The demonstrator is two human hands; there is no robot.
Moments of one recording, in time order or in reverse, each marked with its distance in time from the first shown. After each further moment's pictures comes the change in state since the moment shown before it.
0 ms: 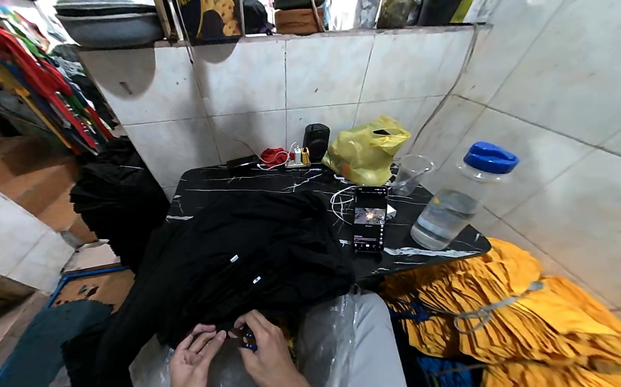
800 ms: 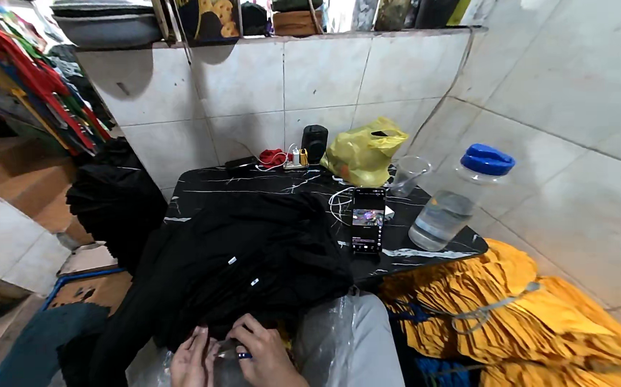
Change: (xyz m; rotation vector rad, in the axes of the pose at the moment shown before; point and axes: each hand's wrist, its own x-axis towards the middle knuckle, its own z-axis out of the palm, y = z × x) left_hand 0.001 0.009 0.021 -0.148 0.234 -0.178; right_hand 0.001 0.006 0.001 -0.099 -0.044 -0.204
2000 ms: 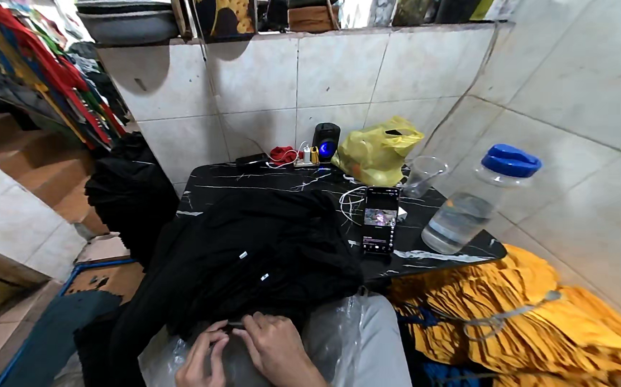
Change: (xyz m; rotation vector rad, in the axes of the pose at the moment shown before) left_hand 0.003 -0.009 -0.040 0.782 -0.340 0.870; right_hand 0.009 -0.006 -0.011 -0.457 0.034 -0.109
